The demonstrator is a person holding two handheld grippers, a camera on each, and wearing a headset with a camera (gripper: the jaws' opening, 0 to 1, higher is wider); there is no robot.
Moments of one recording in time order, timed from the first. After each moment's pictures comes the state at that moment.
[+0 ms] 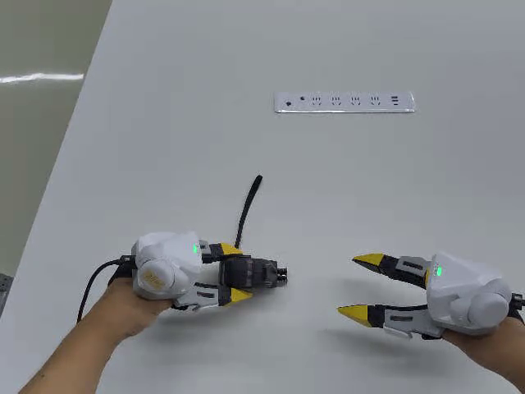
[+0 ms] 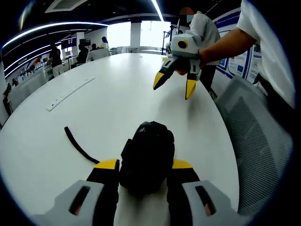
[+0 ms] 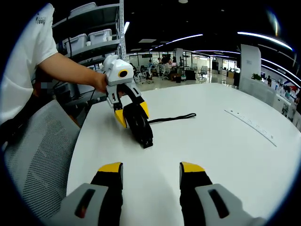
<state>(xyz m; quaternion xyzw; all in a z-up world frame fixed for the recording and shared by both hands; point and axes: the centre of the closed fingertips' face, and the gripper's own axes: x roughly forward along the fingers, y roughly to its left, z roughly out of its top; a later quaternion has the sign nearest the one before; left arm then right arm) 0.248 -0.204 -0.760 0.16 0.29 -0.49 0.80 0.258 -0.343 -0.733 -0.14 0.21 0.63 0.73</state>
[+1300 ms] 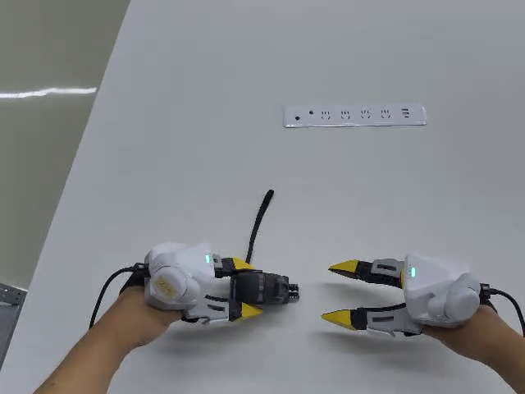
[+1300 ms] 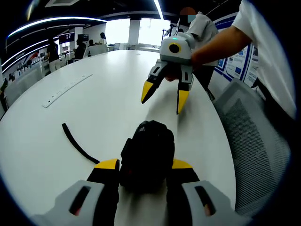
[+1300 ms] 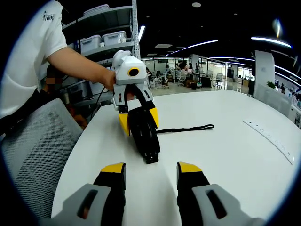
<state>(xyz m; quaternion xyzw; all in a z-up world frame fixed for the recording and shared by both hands) 0.254 -0.206 -0.759 0.15 0.31 -0.51 0.79 0.268 -0.292 -0.745 -0.13 0.18 0.69 0.69</state>
